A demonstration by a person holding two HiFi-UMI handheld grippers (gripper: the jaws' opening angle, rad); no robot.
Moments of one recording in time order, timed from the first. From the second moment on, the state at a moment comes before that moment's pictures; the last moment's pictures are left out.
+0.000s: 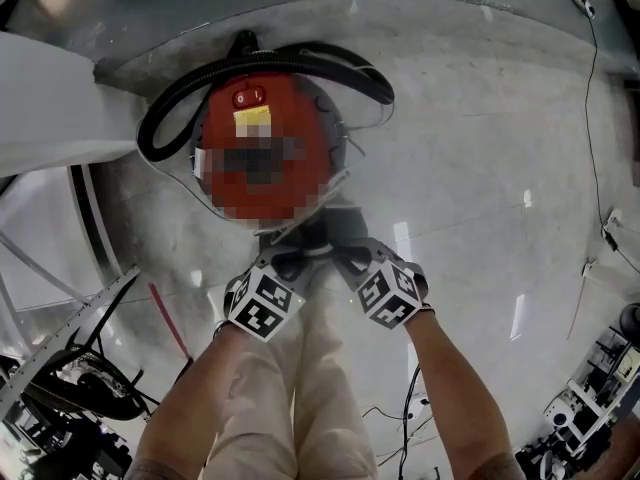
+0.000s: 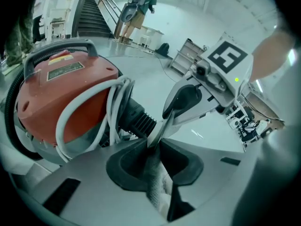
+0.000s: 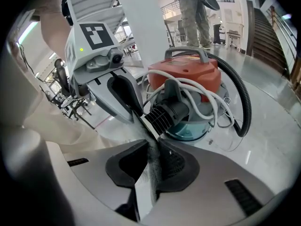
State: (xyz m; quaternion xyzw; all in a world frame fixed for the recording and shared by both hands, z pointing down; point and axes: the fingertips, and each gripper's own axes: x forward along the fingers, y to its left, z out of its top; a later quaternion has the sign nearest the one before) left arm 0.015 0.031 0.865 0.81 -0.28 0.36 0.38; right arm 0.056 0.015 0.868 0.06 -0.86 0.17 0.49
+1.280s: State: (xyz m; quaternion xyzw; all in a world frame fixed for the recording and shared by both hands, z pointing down) left arm 0.016 0.050 0.733 0.84 -0.18 0.39 0.32; right arm 0.058 0.041 0.742 0.12 -0.86 0.24 0.43
